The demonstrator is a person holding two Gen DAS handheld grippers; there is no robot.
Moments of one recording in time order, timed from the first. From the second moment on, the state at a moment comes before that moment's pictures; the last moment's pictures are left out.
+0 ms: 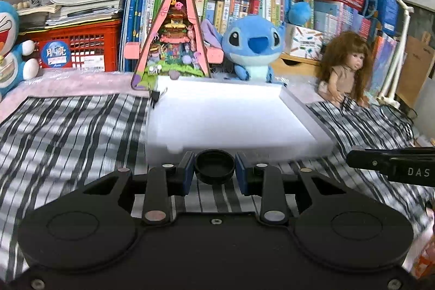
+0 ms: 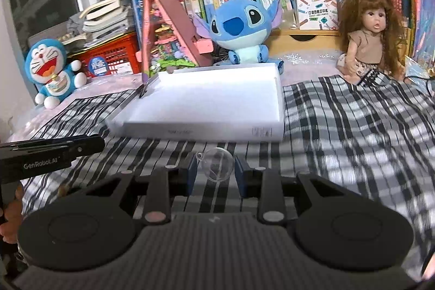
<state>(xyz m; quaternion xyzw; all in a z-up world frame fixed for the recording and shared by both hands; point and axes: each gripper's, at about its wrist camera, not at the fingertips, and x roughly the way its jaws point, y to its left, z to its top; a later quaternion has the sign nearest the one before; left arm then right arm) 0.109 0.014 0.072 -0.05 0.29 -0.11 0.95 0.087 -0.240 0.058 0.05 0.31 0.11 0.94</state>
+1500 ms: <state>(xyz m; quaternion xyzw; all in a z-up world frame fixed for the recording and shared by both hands) 0.255 -0.027 0.020 -0.01 0.41 -0.08 0.91 0.256 -0.205 0.015 -0.03 0.49 0.05 0.87</state>
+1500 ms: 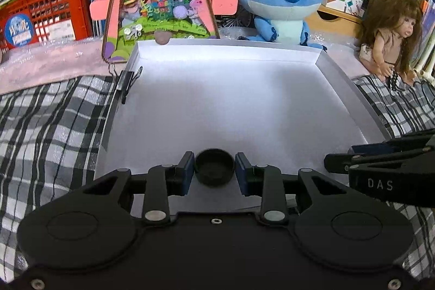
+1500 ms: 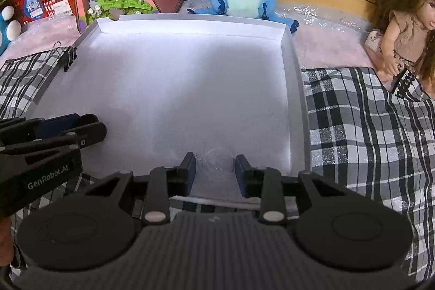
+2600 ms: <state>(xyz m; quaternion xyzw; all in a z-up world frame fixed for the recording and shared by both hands) 0.105 0.011 0.047 0.00 0.32 -0.10 0.94 0.121 -0.225 0.052 -0.05 0.32 0.12 0.94</state>
